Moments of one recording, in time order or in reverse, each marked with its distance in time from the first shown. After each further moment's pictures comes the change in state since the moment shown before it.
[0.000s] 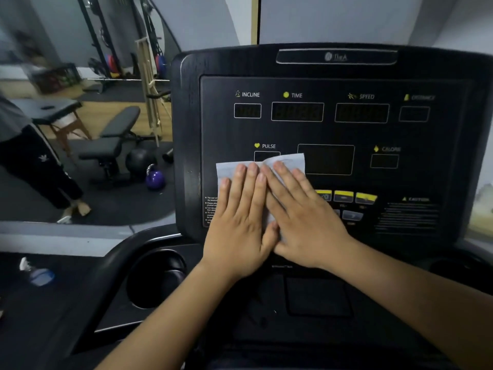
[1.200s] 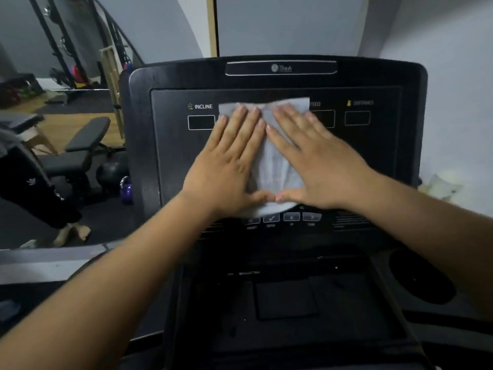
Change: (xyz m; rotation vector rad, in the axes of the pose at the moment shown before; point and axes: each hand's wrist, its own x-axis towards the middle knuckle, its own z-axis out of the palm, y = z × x) left_hand 0.115 -0.001 -0.034 0.164 -0.127 0.276; right_hand 0.006 0.112 -0.051 -0.095 -0.072 0.074
